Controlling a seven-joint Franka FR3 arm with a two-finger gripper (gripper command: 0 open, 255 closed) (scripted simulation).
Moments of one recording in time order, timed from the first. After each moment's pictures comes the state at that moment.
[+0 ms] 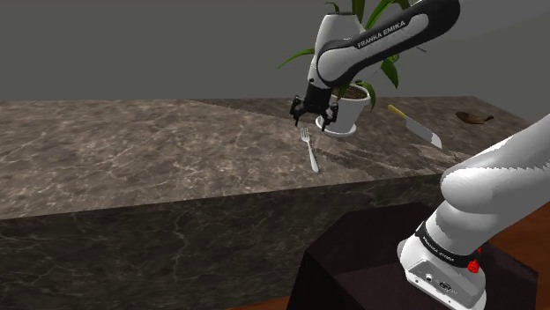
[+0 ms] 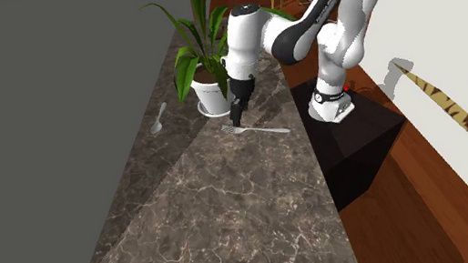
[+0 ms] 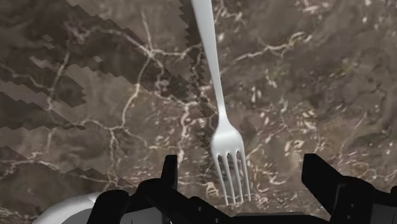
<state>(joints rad) -0.48 -0.25 0.55 -2.43 0.11 2.31 0.87</state>
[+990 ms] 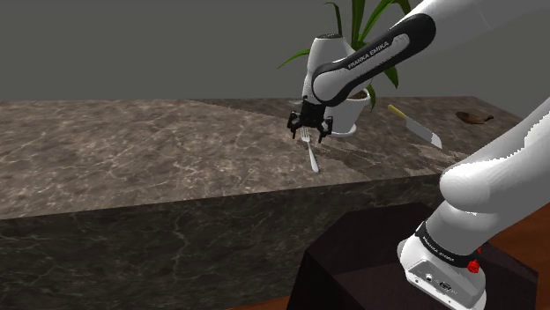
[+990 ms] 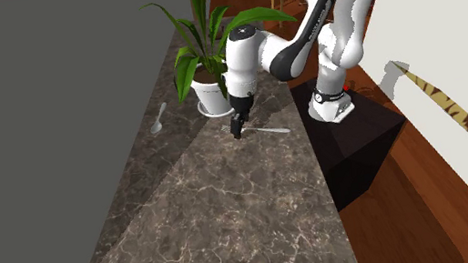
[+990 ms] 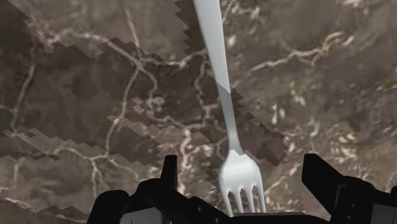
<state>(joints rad) -0.50 -0.12 0.59 -2.45 0.02 2.40 0.96</state>
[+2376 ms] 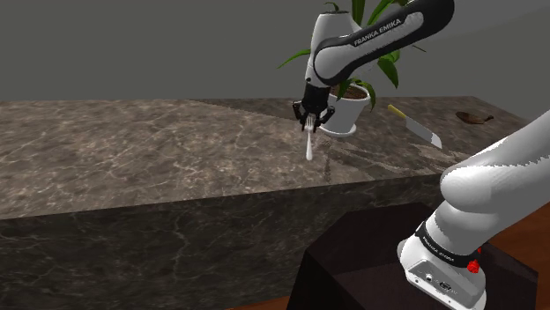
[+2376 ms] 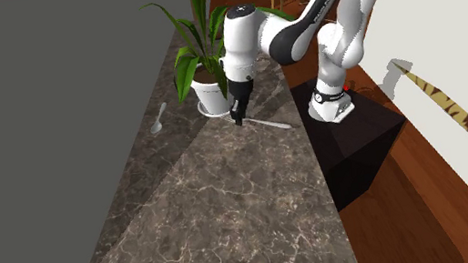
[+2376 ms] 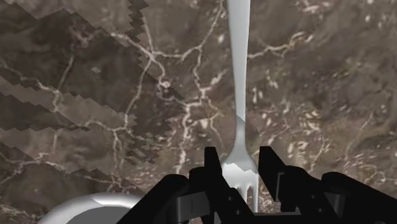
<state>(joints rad) -0.49 -0.22 0.56 -2.39 0.08 2.25 0.91</state>
